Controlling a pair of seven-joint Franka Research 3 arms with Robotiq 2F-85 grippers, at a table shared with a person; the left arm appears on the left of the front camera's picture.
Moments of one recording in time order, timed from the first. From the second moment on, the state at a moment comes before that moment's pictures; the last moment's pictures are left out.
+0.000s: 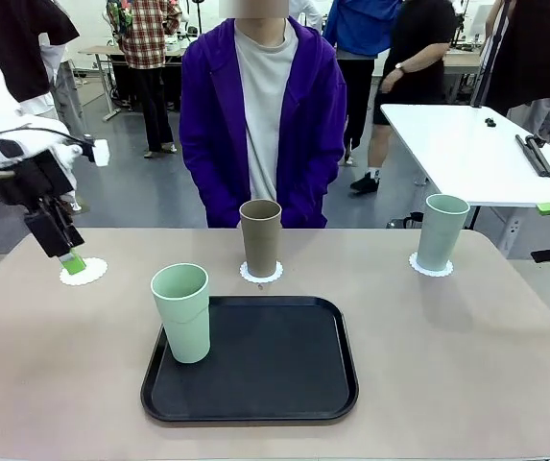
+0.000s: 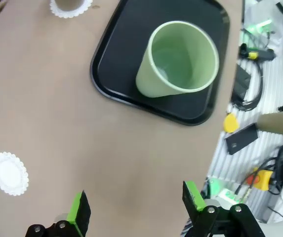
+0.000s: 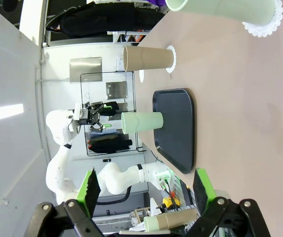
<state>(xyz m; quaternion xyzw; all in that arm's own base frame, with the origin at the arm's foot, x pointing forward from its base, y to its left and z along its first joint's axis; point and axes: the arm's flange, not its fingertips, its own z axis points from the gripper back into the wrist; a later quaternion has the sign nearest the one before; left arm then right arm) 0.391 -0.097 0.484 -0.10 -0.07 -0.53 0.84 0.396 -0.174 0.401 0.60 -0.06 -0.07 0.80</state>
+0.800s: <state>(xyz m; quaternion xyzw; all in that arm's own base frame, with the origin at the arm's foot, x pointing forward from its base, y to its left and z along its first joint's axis) 0.395 -0.092 0.480 -0.11 -0.09 -0.53 0.84 0.396 -0.174 0.401 0.60 -0.06 -0.07 0.80</state>
